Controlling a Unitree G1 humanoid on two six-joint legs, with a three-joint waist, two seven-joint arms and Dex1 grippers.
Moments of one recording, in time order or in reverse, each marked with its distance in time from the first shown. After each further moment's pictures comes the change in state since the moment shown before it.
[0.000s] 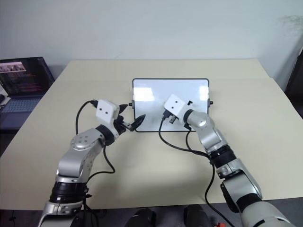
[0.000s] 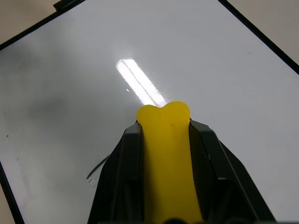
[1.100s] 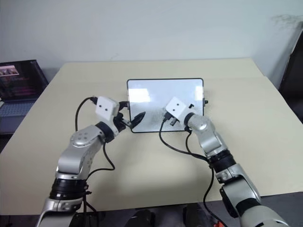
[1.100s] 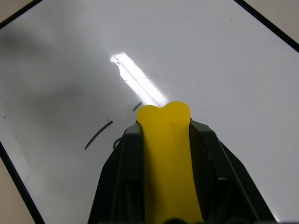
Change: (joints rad) left arm -0.024 0.012 0.000 0.010 0.001 -0.001 -0.002; right arm 0.034 0.068 -0.025 -0.026 -0.020 0.040 -0.016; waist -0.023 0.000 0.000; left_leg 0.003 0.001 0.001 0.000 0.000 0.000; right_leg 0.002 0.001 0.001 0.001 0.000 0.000
